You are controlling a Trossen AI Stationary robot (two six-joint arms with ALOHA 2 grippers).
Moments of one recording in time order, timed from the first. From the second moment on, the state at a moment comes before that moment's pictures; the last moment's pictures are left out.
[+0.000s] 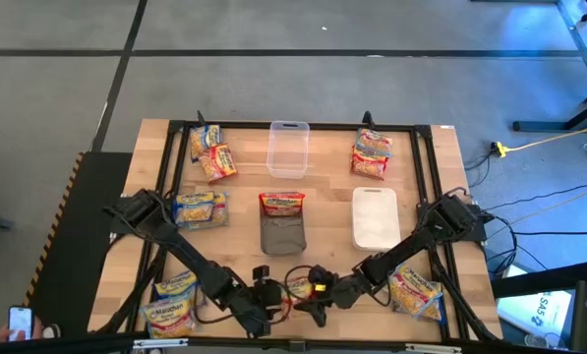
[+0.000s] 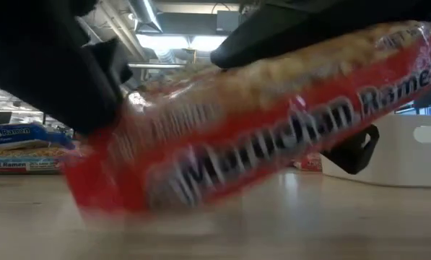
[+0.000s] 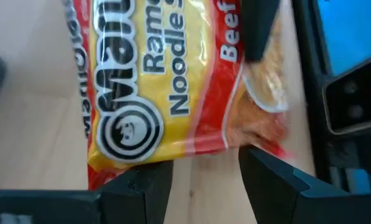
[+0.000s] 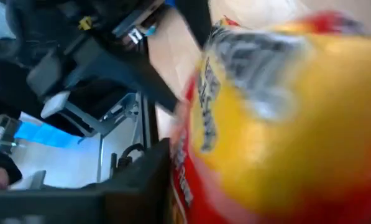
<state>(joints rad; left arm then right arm) -0.70 1.96 1.19 -0.14 -0.42 -0.70 0.61 2.04 1.01 0.57 0.27 1.02</state>
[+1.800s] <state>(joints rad) -0.68 1.73 1.19 -0.22 -0.40 -0.82 0.61 2.03 1.27 0.35 0.32 0.47</state>
